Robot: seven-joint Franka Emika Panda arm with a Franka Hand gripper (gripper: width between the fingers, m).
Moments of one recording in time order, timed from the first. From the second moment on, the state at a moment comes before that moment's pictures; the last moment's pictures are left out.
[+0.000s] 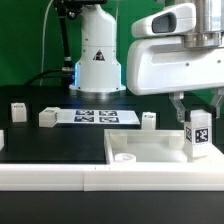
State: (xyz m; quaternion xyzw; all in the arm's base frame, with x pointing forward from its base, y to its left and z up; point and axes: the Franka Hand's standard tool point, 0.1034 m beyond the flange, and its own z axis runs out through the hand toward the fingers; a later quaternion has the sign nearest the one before) arm 0.626 0.110 0.091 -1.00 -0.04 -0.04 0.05
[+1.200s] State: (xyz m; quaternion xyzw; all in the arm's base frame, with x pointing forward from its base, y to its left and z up) arm 0.623 0.115 0.088 -0.83 0.56 -0.03 0.06
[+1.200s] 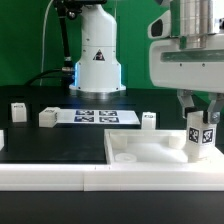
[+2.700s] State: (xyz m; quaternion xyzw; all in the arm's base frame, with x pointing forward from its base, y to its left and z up) arm 0.625 0.115 0.090 -0.95 0.30 -0.02 0.05
